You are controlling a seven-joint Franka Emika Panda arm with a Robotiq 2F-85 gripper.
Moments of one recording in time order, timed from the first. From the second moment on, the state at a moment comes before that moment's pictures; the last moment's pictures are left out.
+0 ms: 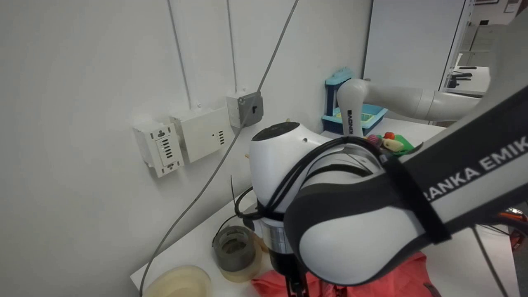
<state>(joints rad) 0.23 0.82 0.26 -1.53 -0.14 2.20 -0.44</state>
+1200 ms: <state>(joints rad) 0.30 1.10 0.16 -1.19 -0.22 2.30 -0.44</state>
